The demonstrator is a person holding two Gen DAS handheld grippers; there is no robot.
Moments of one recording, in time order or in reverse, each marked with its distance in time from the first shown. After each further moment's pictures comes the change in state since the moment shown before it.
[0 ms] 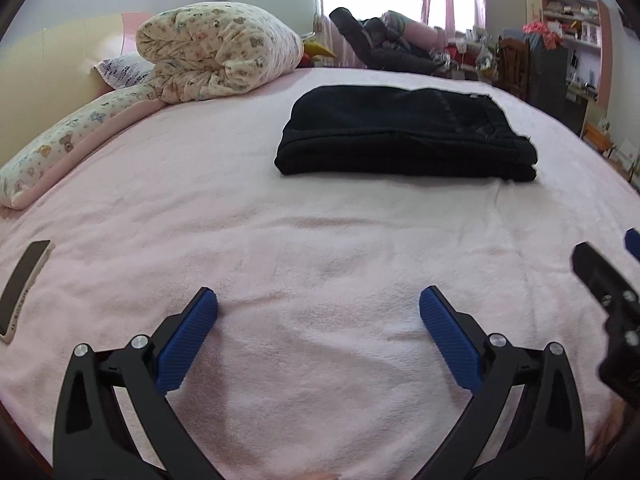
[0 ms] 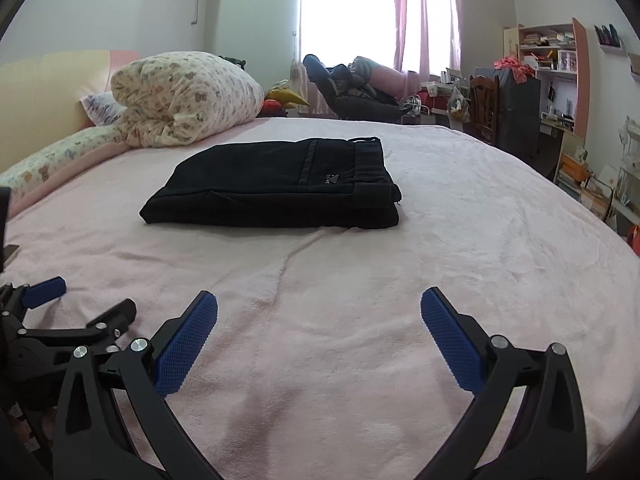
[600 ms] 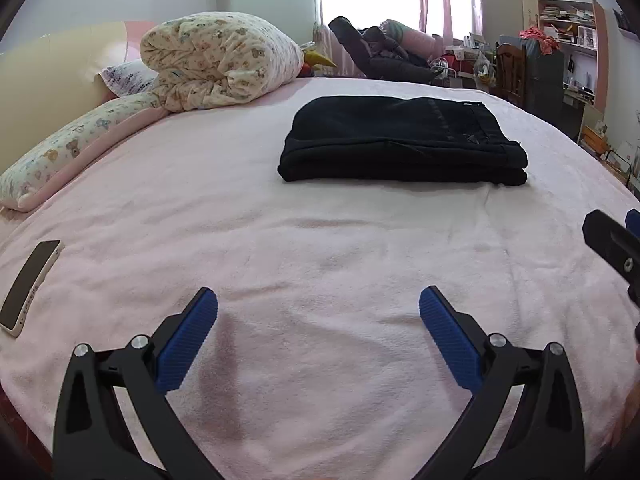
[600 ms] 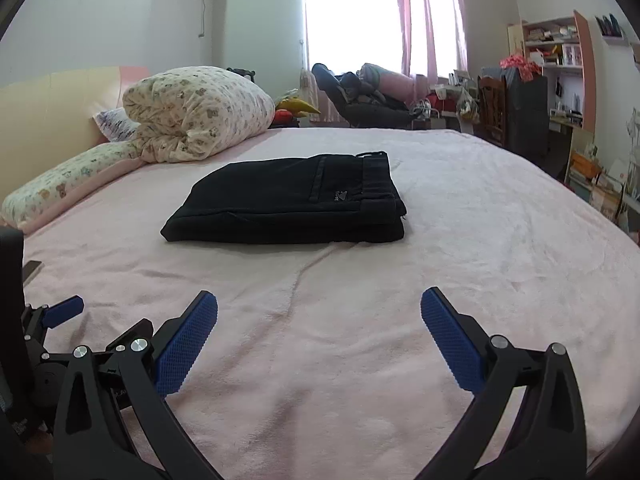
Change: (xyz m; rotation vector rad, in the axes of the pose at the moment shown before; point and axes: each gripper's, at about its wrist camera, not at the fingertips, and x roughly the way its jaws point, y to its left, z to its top) left arm -0.017 -0.004 -0.006 0.012 -0.026 0.009; right arm -0.019 -0.008 0.013 0.024 -0.029 0.064
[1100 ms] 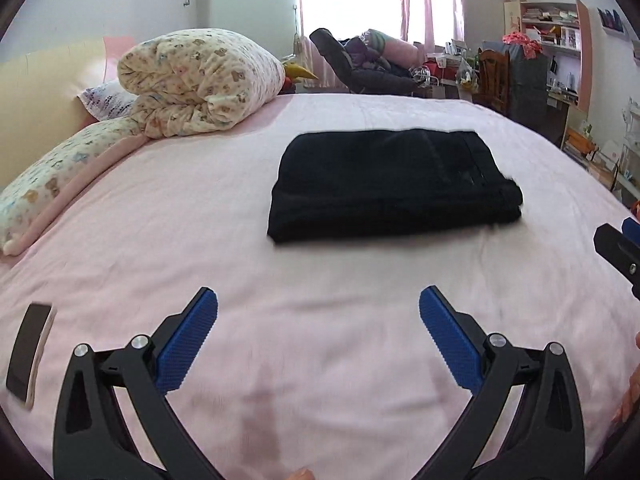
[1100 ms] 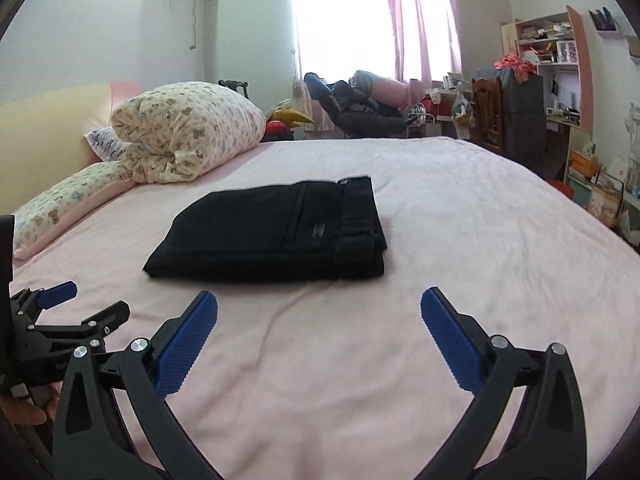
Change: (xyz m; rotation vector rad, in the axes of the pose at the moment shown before) left arm 0.005 0.005 0.047 0.050 -0.031 -0.047; right arm 0.007 -0.029 0.029 0.054 -0.014 0.004
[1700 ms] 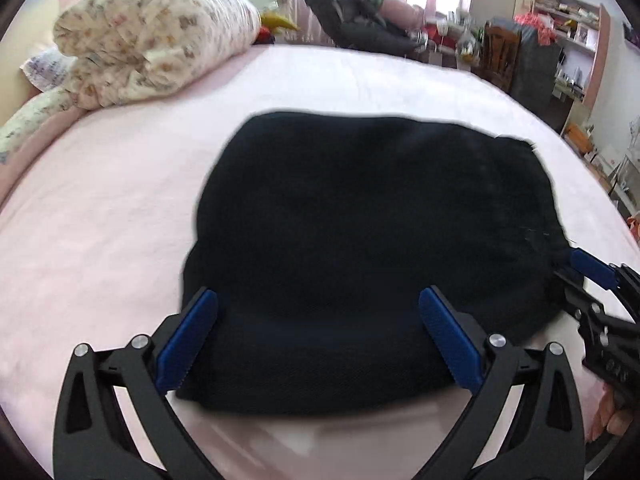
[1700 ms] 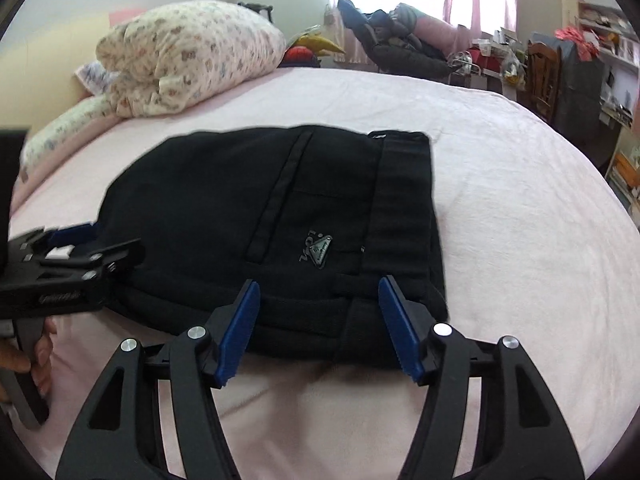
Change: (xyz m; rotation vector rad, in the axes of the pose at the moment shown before) left arm 0.164 0.002 0.101 -0.051 0.161 -0.121; right arm 0.183 -0.008 0.056 -0.101 0.264 0.075
